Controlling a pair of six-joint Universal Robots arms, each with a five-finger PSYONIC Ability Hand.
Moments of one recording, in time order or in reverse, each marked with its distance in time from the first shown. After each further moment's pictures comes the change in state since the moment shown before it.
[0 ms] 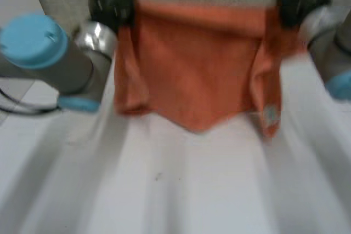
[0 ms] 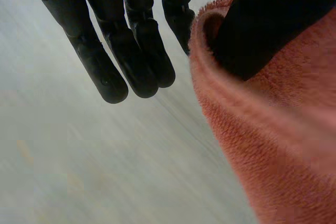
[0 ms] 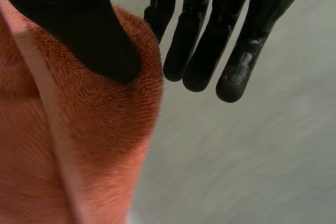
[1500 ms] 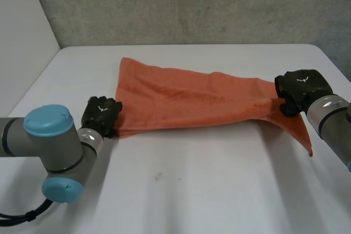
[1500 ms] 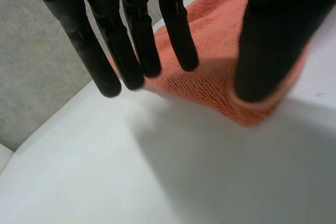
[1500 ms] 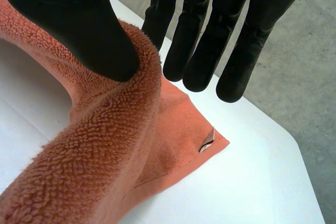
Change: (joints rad) left arm 0.125 -0.065 -0.600 -0.068 -0.060 -0.002; right arm -0.076 -0.206 0.647 0.069 -0.014 0.181; left_hand -0.290 -0.382 -0.378 -0.378 -0.338; right_hand 0.000 0.000 0.001 0.000 0.006
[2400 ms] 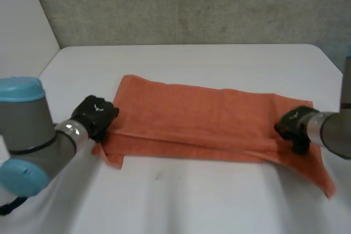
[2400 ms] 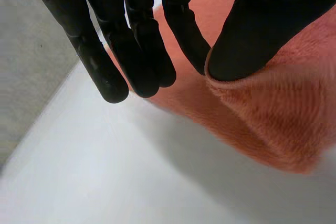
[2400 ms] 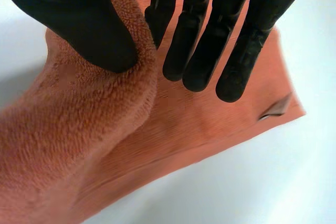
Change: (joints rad) left arm 0.068 0.151 0.067 -0.393 0.157 0.265; right arm -0.014 0.210 -0.229 0.475 0.041 -0.453; left_hand 0.299 0.383 0.380 0.382 0.331; right_hand -0.001 0.000 0.000 0.000 0.000
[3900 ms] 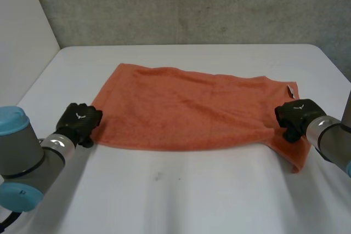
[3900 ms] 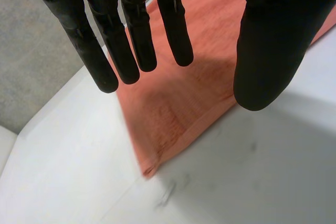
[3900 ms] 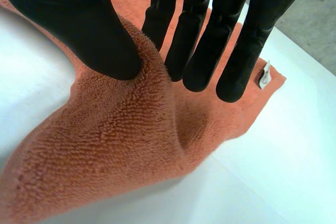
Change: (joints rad) left arm 0.149 -0.019 -0.248 0.354 0.068 -0.133; right arm -0.063 -0.052 0.232 -0.406 -0.091 0.339; left_hand -0.463 -0.531 -0.523 -0.534 -0.474; right_hand 0.000 0.000 0.000 0.000 0.005
